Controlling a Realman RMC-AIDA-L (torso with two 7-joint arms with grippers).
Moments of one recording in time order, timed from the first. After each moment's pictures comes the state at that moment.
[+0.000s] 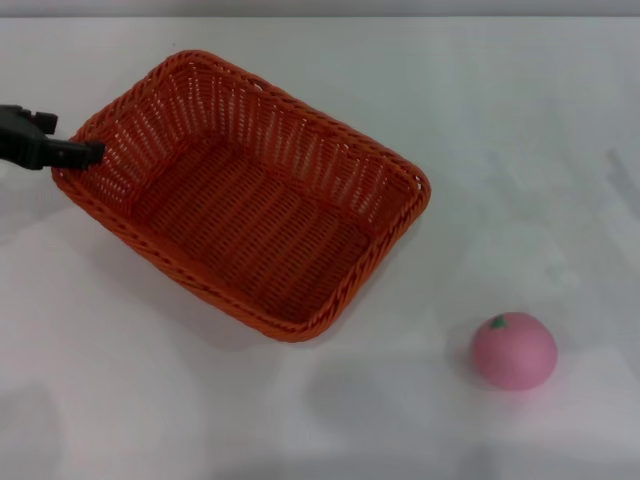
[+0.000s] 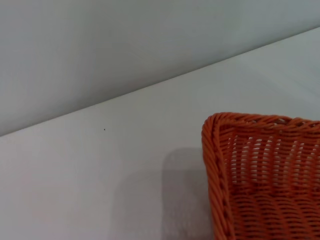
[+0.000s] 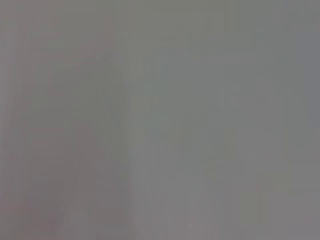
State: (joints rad) left arm -0.60 -2.00 -2.34 -0.93 2.36 -1.34 1.23; right arm 0.22 2.01 -0.08 -0.04 1.61 1.58 -2.69
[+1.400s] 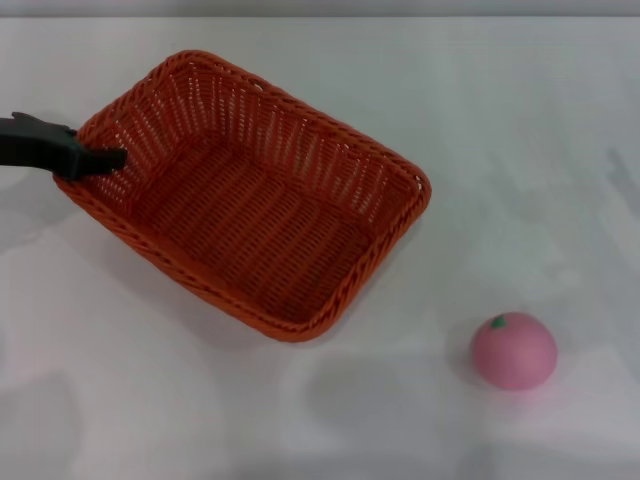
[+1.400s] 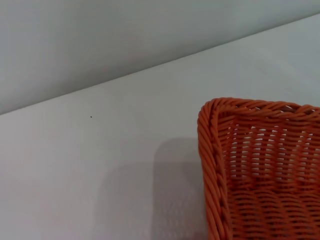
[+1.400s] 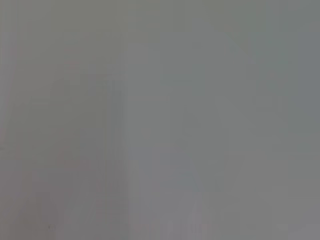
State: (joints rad) left arm -0.65 -2.03 -2.34 -0.83 2.42 -1.26 1.23; right arm 0.22 2.01 -0.08 -0.03 1.62 1.58 -2.69
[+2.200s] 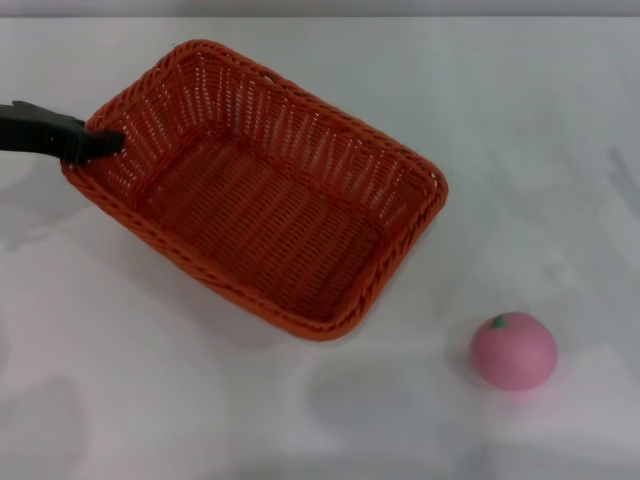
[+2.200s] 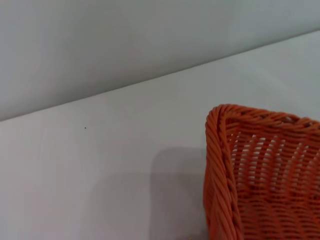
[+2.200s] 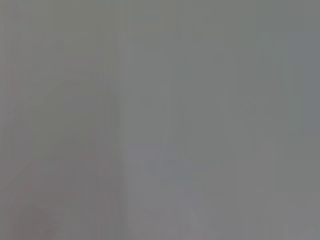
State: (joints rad) left arm -0.65 -2.05 -2.34 -0.93 2.42 -1.32 1.12; right arm 0.22 2.01 -0.06 -0.01 1.62 1.58 -2.69
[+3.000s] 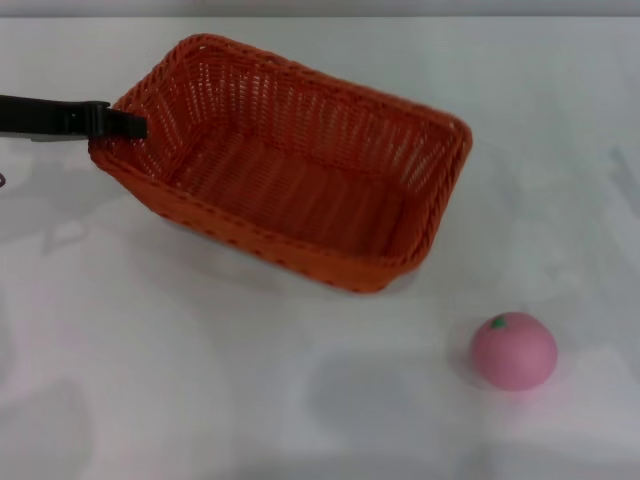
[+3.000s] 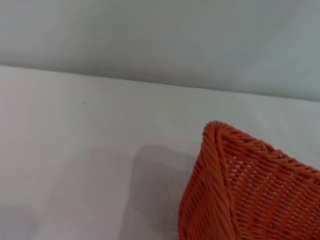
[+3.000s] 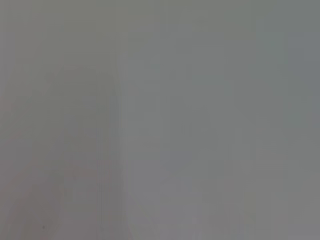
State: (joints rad) left arm -0.64 -2.08 -2.33 -0.96 2.37 -1.36 0.74; right arm 0.22 2.01 -0.06 -0.02 1.62 1.58 -2.70
